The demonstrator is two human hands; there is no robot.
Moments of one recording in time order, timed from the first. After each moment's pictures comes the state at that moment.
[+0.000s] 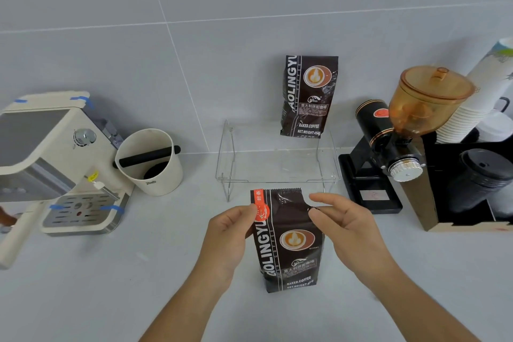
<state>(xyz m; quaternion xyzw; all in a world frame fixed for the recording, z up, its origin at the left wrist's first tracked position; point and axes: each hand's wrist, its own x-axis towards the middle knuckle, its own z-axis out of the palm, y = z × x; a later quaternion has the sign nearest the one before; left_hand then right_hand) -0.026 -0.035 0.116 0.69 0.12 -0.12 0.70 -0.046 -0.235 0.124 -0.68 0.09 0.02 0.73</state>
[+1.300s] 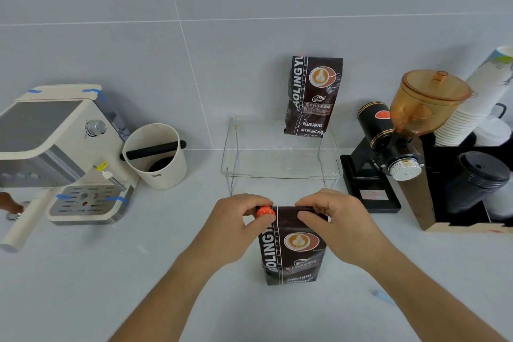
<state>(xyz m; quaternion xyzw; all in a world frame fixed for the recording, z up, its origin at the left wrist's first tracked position) -0.025 -0.013 0.132 0.88 -0.15 -0.02 0.44 -0.045 -0.226 0.142 -0.90 -0.05 -0.01 0.42</state>
